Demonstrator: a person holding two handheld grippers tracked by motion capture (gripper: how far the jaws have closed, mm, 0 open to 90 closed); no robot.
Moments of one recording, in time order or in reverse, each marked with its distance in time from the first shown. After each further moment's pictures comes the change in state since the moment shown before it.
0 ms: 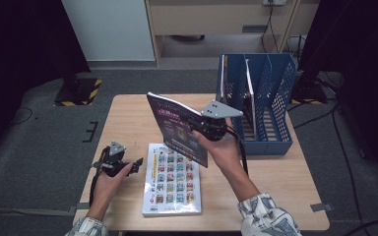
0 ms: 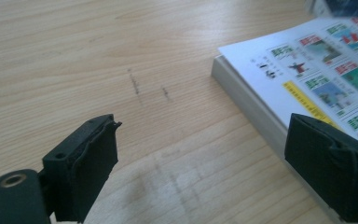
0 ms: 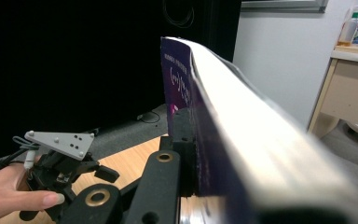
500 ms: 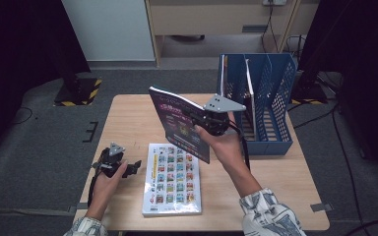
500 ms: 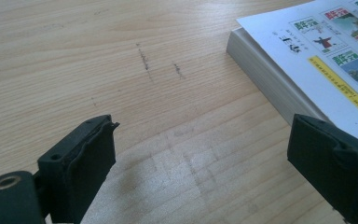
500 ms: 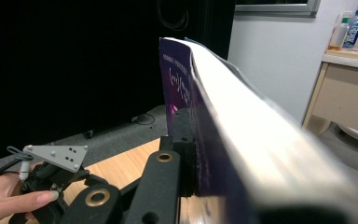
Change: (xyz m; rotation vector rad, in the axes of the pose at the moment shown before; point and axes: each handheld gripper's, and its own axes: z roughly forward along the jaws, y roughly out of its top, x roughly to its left) left arm 0.006 -0.008 0.005 0.050 0.014 -0.014; right arm -0.008 0.011 -0.003 -0.002 -0.017 -0.004
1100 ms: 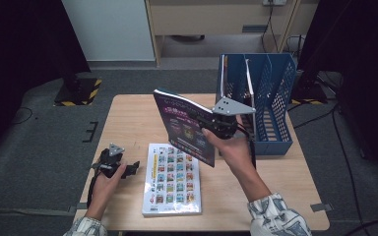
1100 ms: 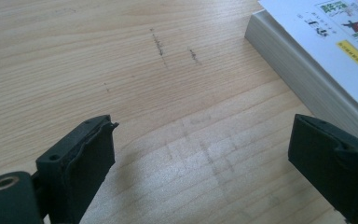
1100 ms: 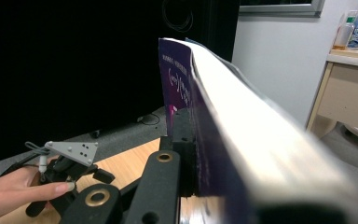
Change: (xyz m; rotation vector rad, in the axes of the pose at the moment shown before) left arm 0.004 -0.005 0.003 0.032 0.038 -0.005; right arm -0.003 -0.001 -0.023 -0.006 0.023 0.013
